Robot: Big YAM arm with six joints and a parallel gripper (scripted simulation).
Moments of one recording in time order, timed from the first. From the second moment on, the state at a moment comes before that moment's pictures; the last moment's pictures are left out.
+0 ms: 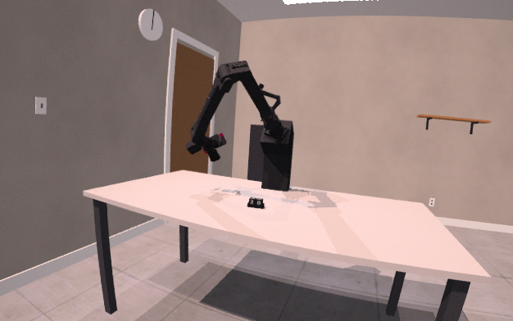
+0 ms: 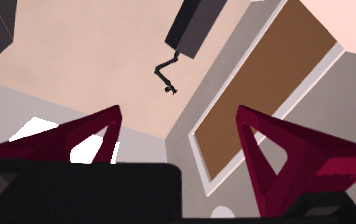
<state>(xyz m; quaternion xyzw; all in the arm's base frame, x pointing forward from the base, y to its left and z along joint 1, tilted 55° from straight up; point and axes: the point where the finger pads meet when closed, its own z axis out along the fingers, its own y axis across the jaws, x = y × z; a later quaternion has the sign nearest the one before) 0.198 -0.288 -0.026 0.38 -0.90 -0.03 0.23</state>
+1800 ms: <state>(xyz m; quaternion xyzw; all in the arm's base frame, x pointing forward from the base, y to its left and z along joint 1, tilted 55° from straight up) 0.323 0.074 0.148 0.18 -0.87 -0.05 -0.46</state>
